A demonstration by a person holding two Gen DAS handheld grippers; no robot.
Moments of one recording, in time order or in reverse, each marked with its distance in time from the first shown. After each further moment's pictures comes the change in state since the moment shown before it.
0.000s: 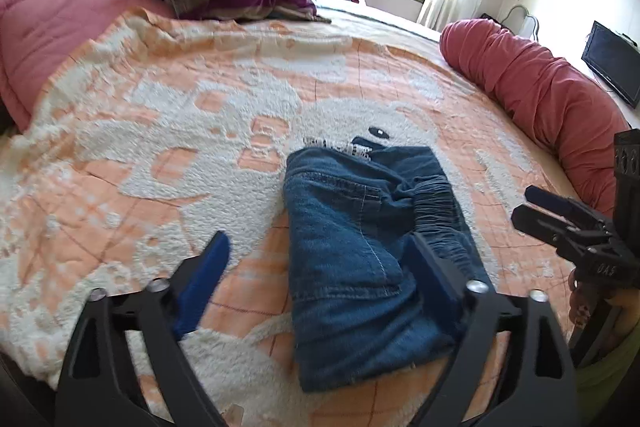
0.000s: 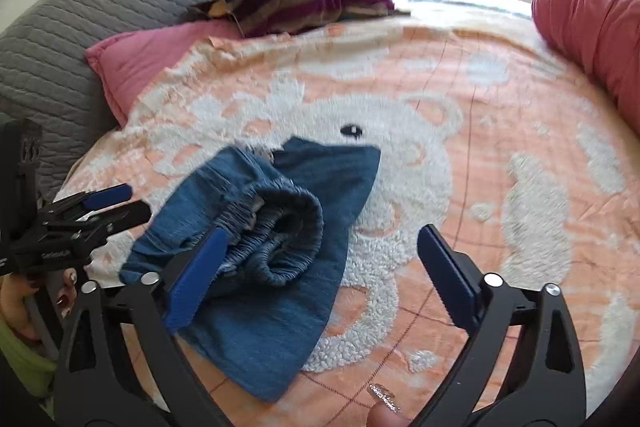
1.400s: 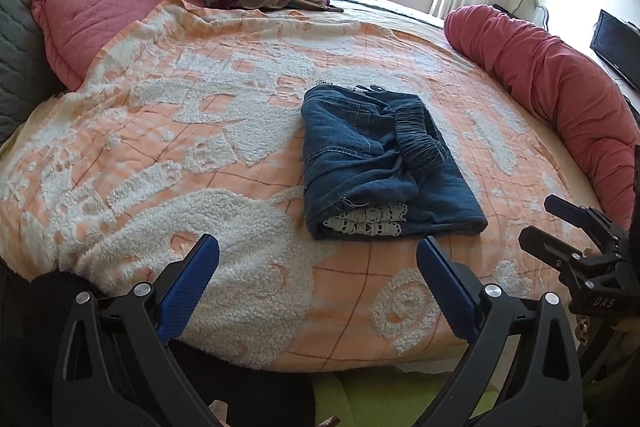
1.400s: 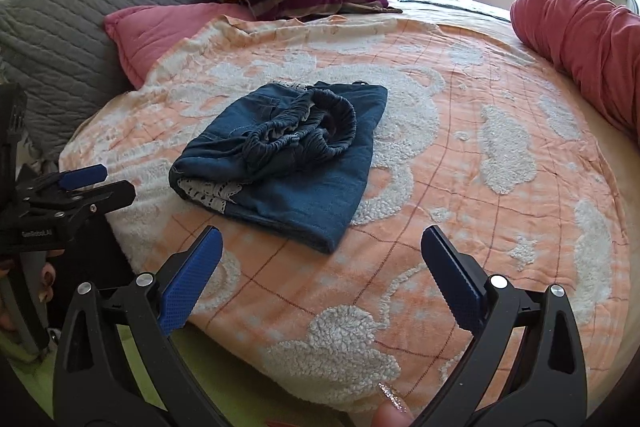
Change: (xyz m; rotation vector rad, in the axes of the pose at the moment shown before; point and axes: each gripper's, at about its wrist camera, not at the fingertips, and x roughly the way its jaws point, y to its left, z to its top) left arm -0.075 -0.007 -0.079 0.000 0.037 0.067; right arm -0.062 0.050 -0.089 -0.030 0.038 -0.076
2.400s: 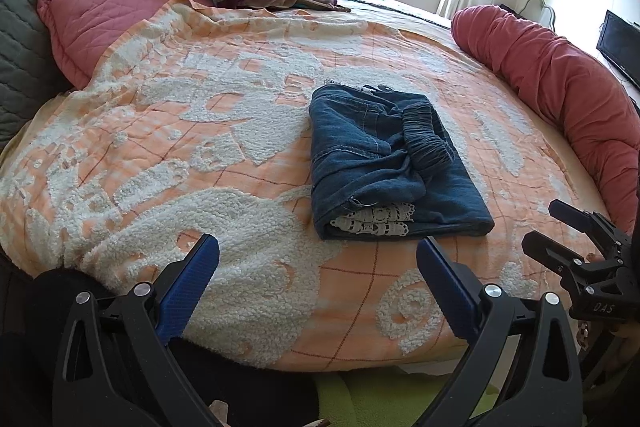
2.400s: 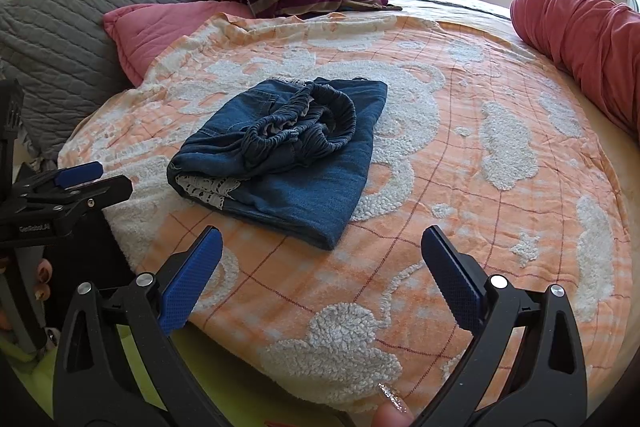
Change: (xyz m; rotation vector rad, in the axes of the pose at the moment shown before) left arm 0.001 0.003 0.000 -0.007 0.000 0.016; right arm 0.002 0.000 -0.001 -0.001 0.001 -0.007
